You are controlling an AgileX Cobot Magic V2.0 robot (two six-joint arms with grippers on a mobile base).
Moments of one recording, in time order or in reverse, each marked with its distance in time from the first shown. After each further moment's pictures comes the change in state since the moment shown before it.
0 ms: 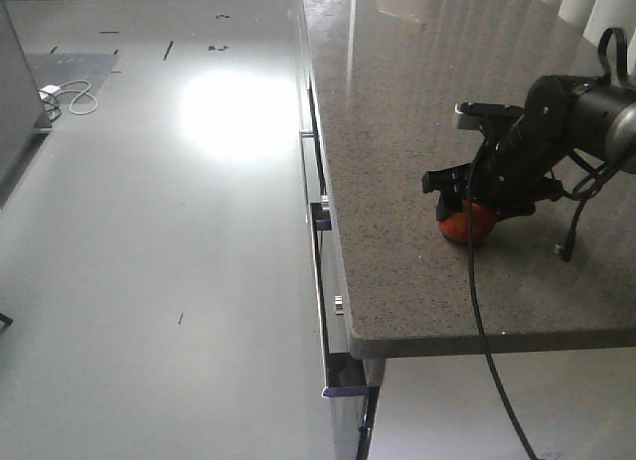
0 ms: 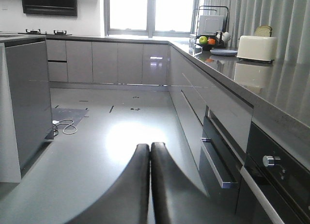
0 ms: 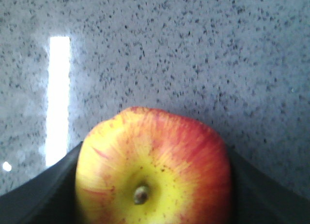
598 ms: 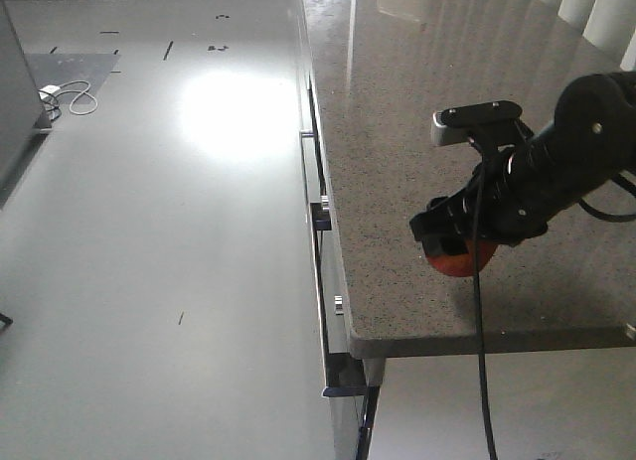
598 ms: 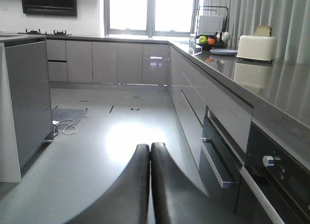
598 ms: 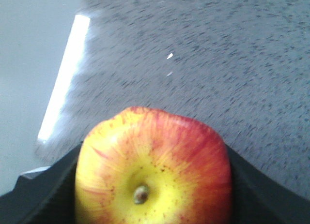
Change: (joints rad) left arm 0.000 0.000 0.000 0.000 0.000 0.000; right arm 0.191 -0.460 0.381 -0.018 0.001 -0.131
